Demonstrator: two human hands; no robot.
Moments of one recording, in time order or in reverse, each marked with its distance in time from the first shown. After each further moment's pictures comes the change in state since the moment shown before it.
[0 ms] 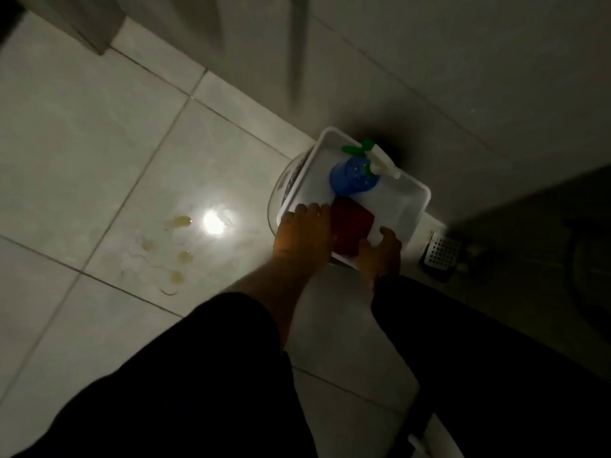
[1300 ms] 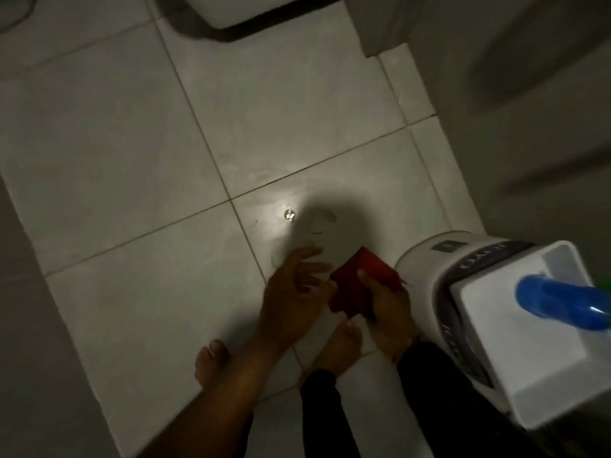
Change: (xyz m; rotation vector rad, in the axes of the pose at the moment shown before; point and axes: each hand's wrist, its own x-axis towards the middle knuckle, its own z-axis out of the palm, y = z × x) left_hand -0.228 -0.204 0.061 -1.398 0.618 -0.739; right_hand -0.161 -0.042 0.213 0.162 -0.619 -0.004
